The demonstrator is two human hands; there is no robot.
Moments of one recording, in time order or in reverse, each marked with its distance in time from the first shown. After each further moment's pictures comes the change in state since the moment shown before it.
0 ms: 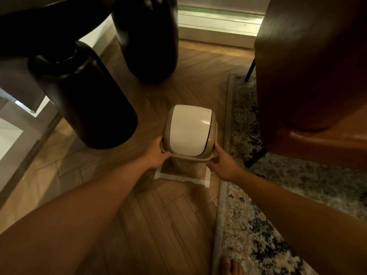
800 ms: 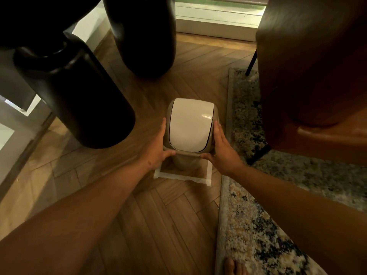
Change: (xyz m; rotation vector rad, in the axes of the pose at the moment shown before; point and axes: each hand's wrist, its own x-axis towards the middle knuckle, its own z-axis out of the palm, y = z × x) left_hand 0.015 -0.008 0.007 0.047 0.043 0.249; right_hand 0.028 -0.006 0.002 -0.284 0.207 -0.312
